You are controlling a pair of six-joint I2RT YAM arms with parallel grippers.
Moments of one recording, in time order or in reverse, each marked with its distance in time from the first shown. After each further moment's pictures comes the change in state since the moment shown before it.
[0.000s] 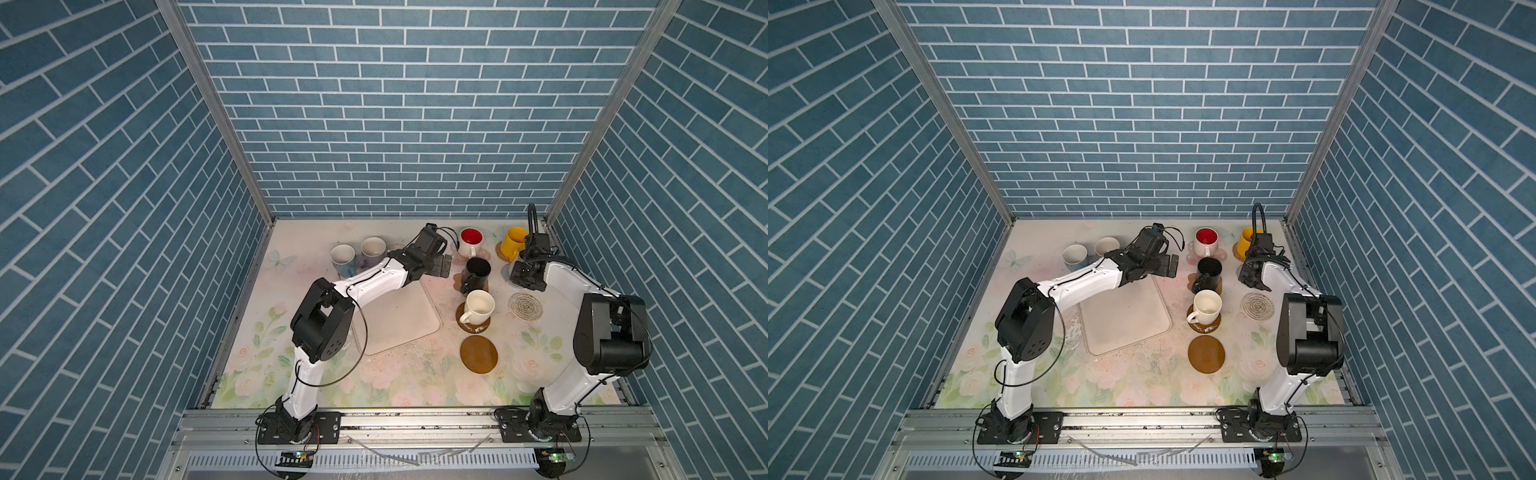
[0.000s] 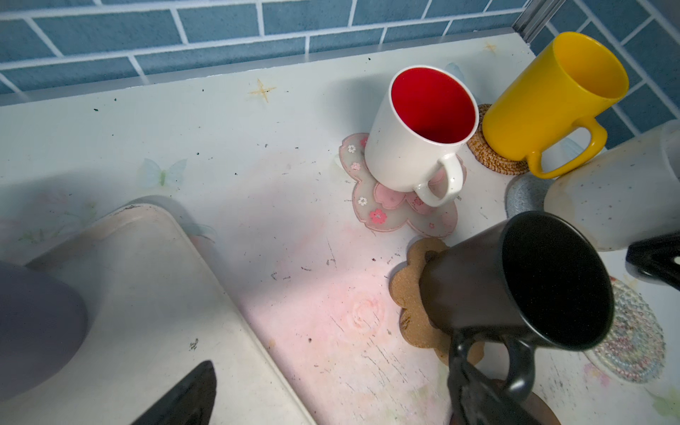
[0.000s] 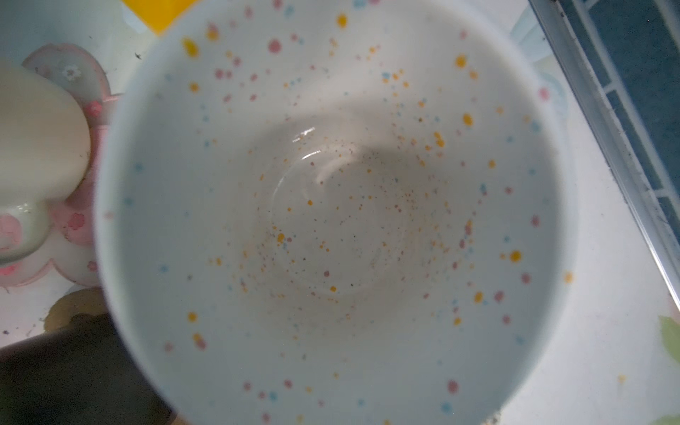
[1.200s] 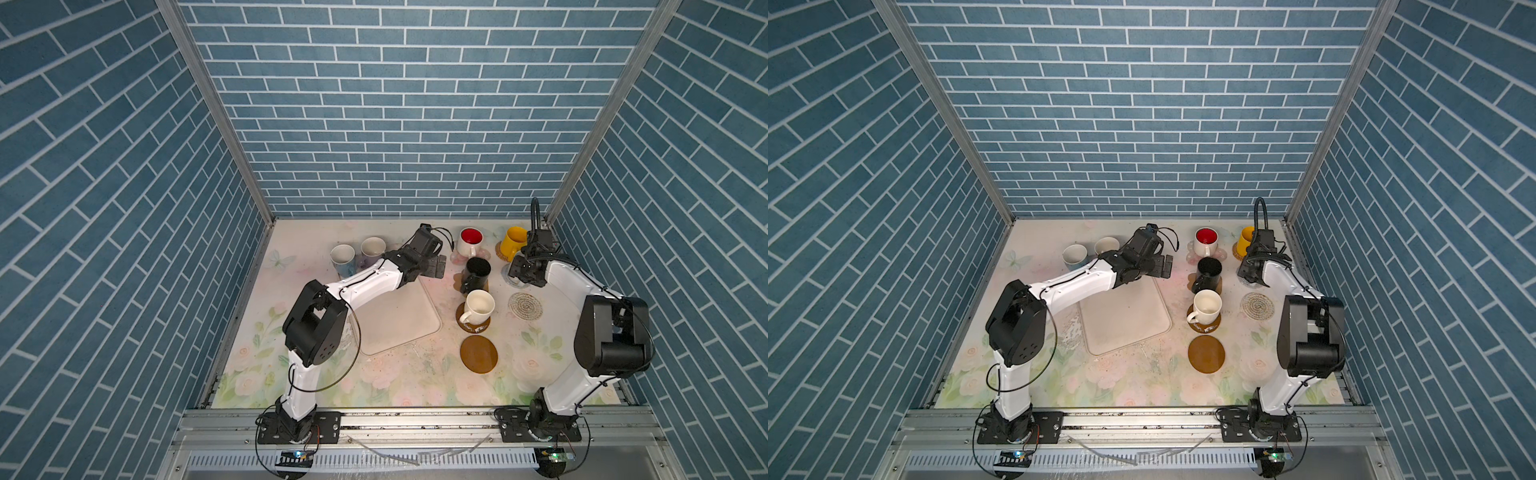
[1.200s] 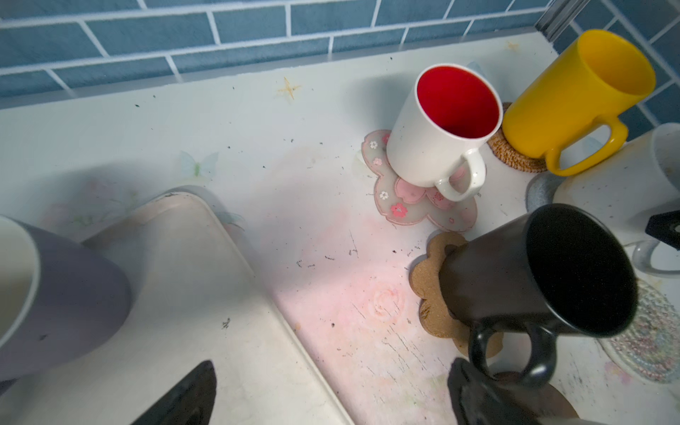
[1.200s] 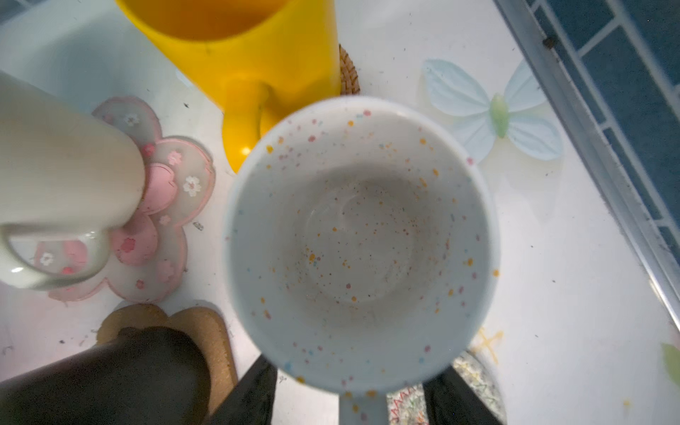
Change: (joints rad) left arm 0.008 -0.087 -0.079 -0.014 -0.048 -0.002; right arm 0.000 -0.039 0.017 0.036 -0.021 0.001
